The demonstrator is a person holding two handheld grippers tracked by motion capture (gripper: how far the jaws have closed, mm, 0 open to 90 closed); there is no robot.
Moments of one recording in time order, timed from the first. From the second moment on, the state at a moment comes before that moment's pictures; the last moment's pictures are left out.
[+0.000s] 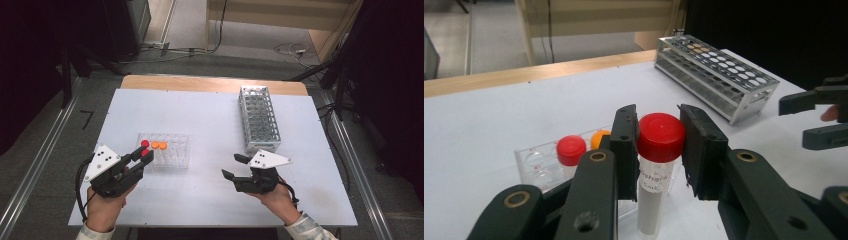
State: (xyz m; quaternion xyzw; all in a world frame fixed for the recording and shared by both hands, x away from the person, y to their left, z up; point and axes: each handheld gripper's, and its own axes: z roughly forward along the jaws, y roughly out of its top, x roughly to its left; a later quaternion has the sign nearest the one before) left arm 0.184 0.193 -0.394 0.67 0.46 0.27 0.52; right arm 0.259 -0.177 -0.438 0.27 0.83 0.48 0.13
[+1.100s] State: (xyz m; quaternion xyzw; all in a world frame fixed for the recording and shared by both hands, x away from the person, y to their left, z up) left arm 0.213 0.218 -0.387 0.63 0.51 0.33 0.48; right arm 0.261 -0.223 -0.435 0.31 0.80 0.48 0.16
